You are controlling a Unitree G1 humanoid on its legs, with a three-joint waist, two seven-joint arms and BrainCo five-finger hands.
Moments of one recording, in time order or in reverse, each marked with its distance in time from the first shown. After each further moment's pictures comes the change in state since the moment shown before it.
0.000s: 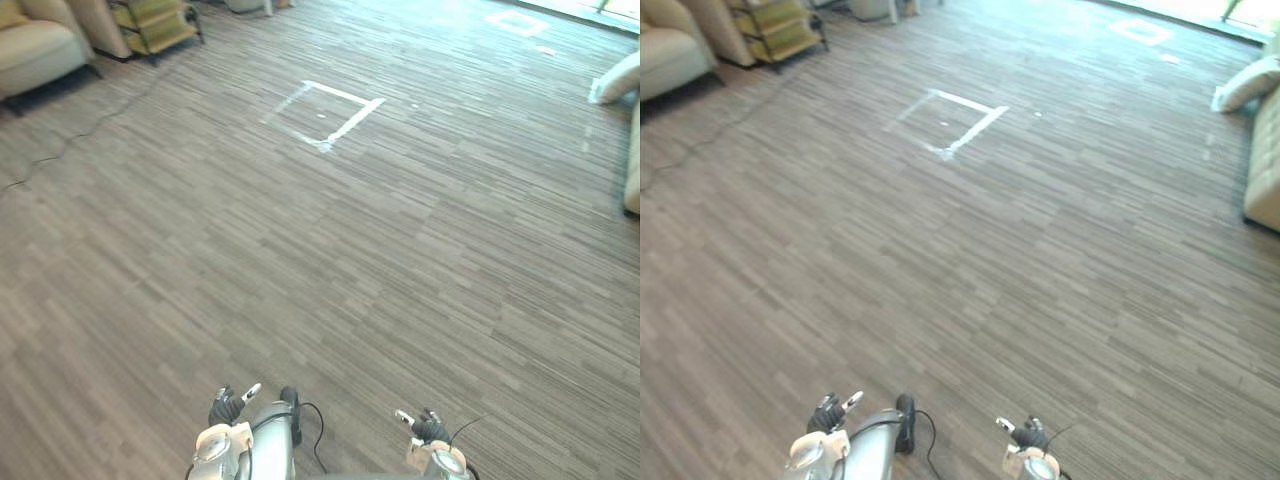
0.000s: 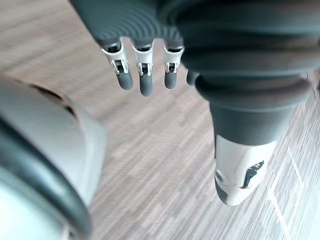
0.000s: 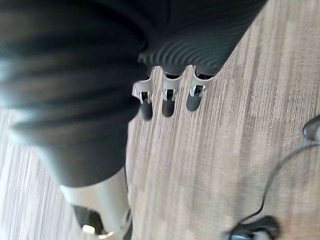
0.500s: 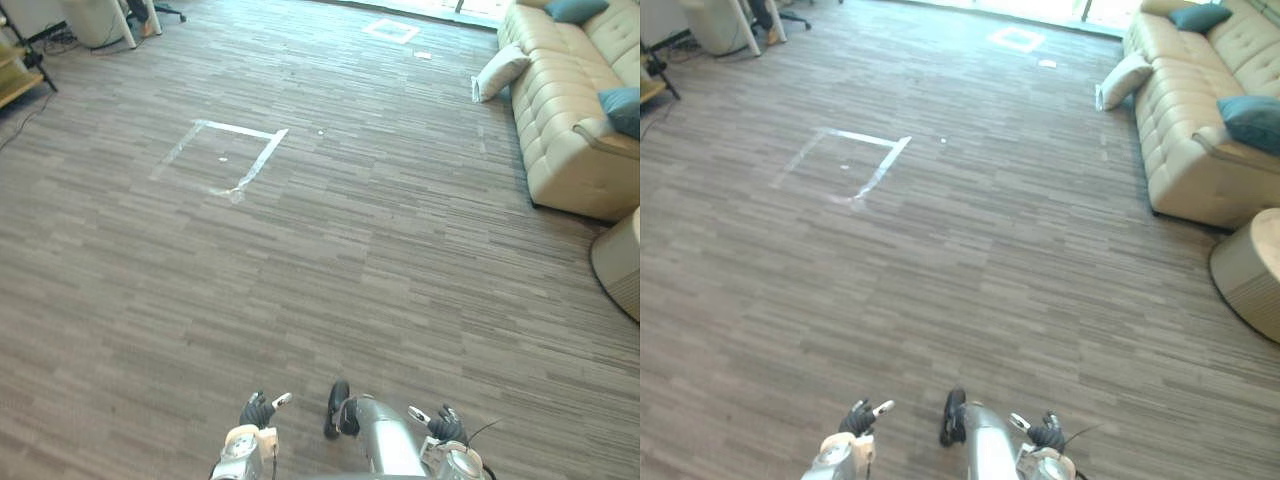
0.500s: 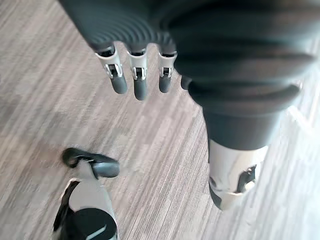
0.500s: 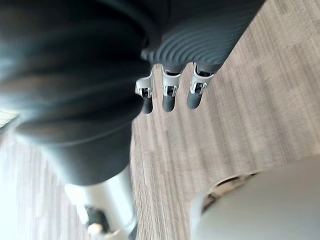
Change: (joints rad) left arm -0.049 -0.075 -0.098 0.093 0.058 0.021 -0.011; right arm -0.012 -0.042 -0.063 -0.065 -0.032 -0.012 0.021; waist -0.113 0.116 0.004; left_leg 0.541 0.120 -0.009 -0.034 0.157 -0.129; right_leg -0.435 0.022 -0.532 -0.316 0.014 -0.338
